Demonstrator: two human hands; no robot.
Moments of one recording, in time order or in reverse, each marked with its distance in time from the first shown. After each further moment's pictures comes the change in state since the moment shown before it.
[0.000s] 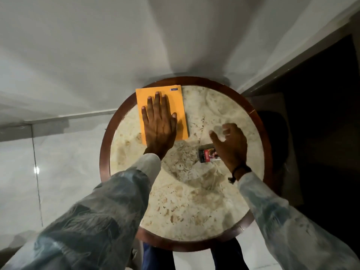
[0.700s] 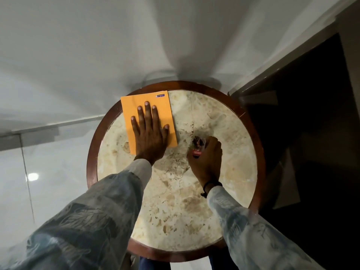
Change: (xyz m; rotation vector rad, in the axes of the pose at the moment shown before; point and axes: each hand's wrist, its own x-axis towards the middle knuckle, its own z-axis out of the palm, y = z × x) left_hand 0.003 -0.007 0.022 0.113 -0.178 0.019; right_hand -0.016 0.013 0.051 -0.031 0.025 0.023
